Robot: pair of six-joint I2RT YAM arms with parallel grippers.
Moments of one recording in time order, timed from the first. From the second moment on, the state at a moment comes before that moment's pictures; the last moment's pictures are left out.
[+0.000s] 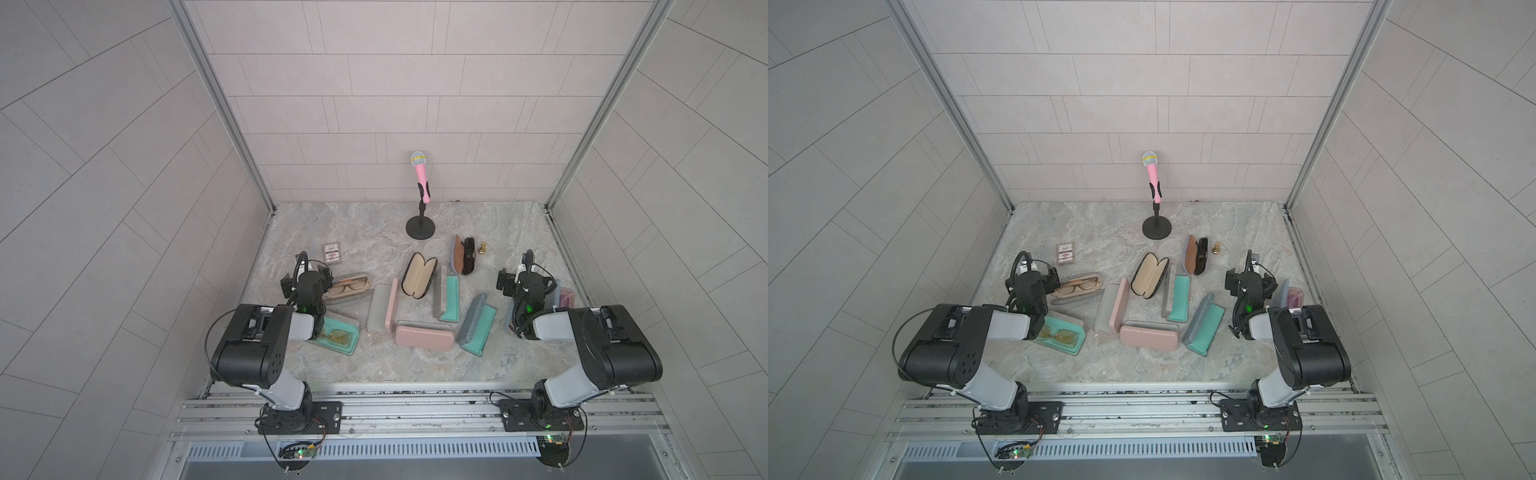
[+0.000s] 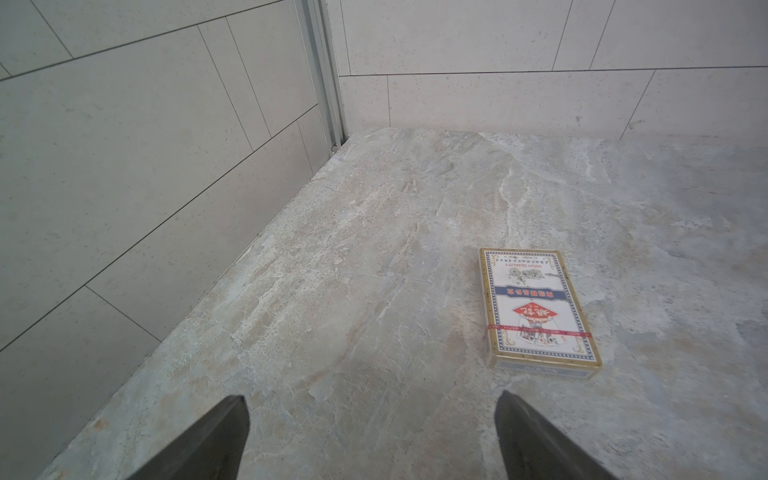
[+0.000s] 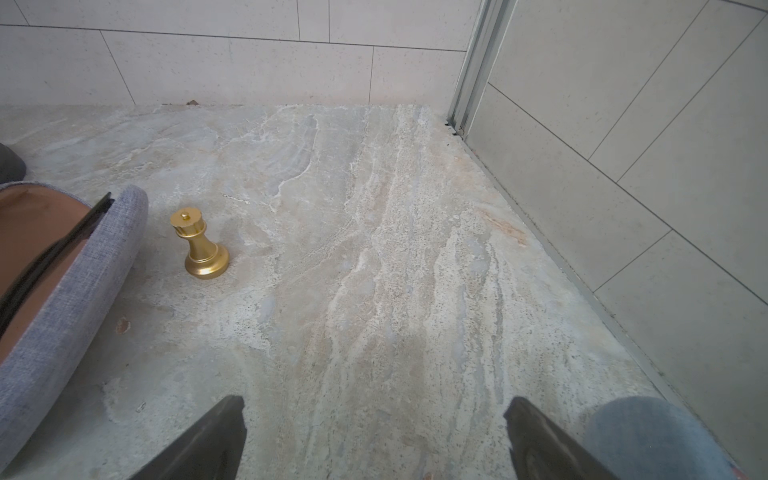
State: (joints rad) left arm -0.07 1.58 0.39 0.83 -0.48 -0.05; right arm 0.03 1.54 0.37 0.77 0.37 0.05
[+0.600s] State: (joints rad) left arm -0.07 1.44 0.44 0.60 -0.53 -0.07; right arm 0.02 1.44 0.57 0.38 0.43 0.09
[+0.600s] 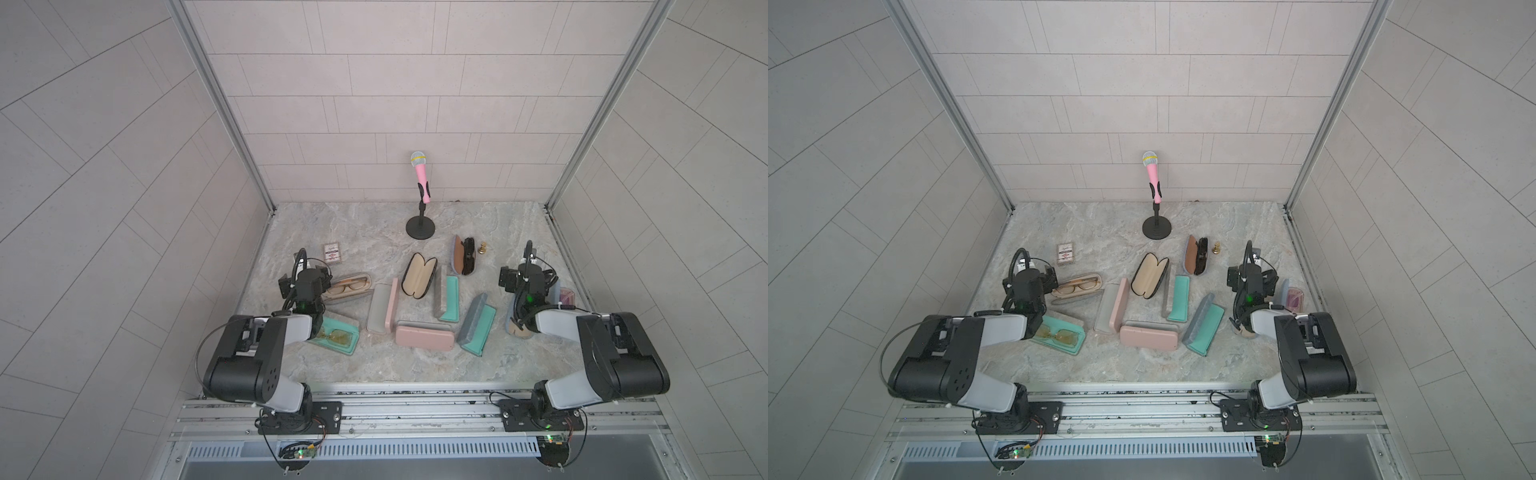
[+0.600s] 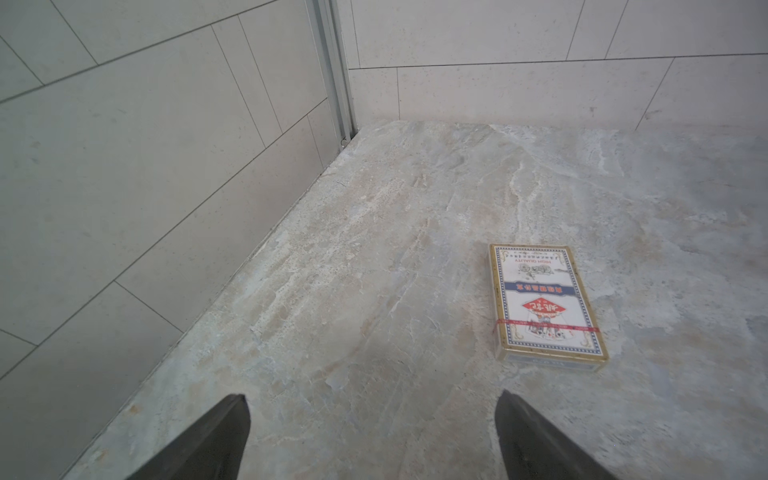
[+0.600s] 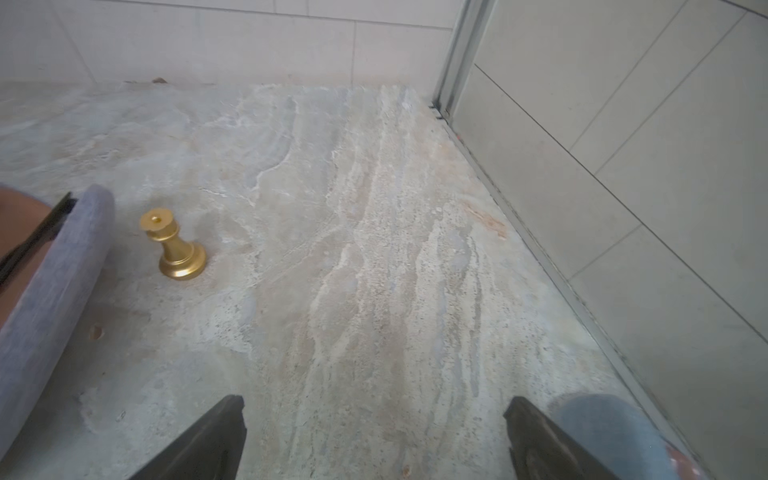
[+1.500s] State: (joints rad) left arm -0.19 1.40 1.08 -0.52 -0.15 -0.58; right arm 0.34 1.17 1.17 -0.74 0.50 0.40
